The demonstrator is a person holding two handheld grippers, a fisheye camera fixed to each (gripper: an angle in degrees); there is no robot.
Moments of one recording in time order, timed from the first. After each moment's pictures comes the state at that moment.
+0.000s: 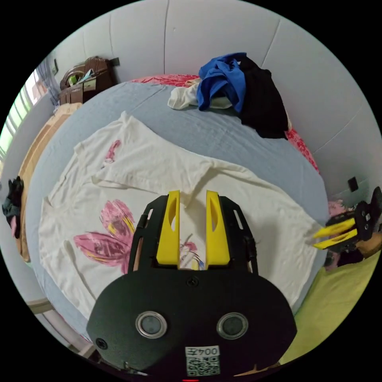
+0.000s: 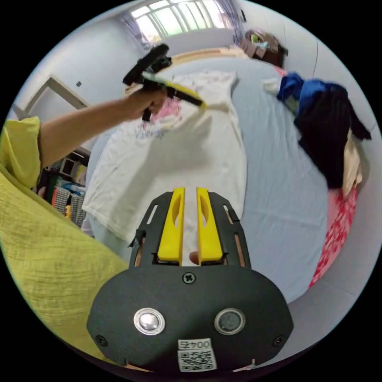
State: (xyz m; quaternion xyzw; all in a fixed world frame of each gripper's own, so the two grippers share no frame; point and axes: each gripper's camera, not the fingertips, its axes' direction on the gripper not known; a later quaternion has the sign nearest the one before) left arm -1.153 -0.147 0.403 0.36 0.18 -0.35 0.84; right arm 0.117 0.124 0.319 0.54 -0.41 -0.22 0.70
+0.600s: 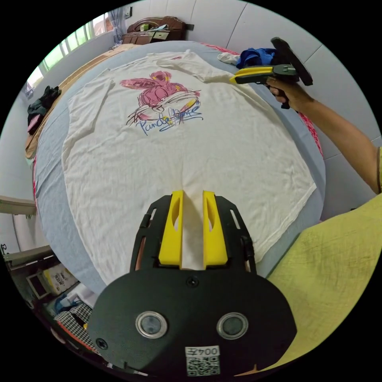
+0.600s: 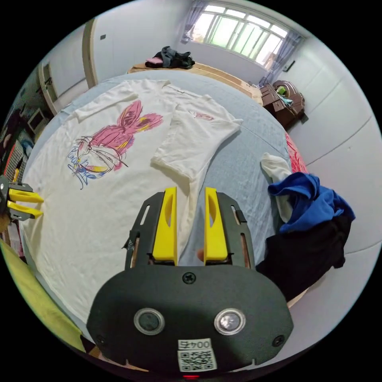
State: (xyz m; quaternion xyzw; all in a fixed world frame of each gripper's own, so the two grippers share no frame) left arm -0.906 -0.048 0.433 0.25 0.23 -0.53 0.78; right arm 0.073 0.013 0.176 0.65 -0.19 -0.23 0.70
